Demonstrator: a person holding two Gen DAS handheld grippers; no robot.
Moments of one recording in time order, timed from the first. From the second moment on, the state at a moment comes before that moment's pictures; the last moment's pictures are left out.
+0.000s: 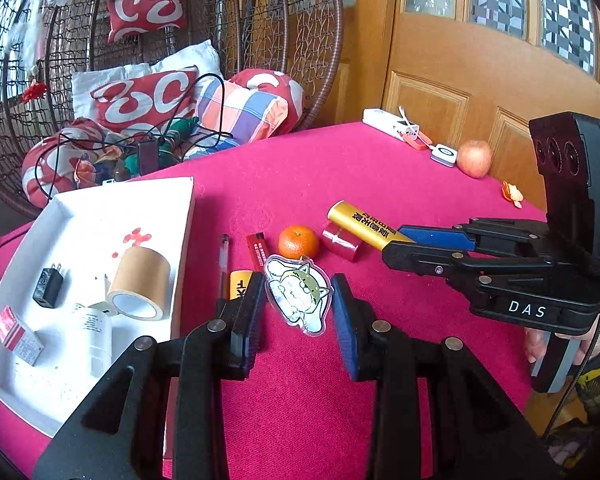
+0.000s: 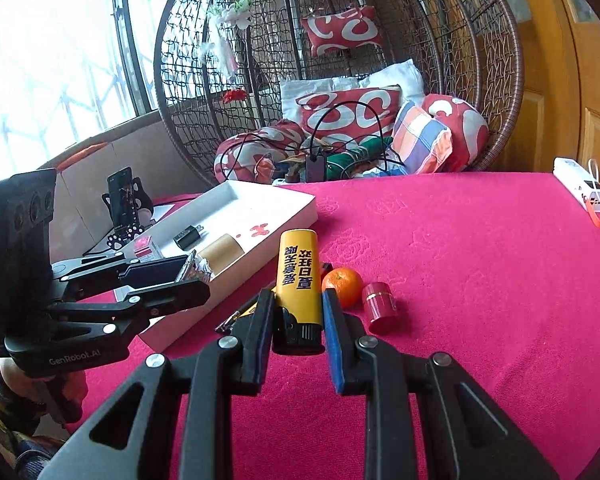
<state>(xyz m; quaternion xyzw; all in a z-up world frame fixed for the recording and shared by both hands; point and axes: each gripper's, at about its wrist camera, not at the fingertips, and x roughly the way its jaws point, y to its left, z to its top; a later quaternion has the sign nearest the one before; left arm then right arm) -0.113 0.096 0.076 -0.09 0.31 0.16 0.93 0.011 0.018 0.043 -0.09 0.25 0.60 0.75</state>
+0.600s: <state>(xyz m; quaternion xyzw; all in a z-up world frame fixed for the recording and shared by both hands) -0.170 0.137 0.105 -0.13 0.24 0.23 0.93 -0.014 0.047 0.079 -0.06 0.22 0.64 0.73</state>
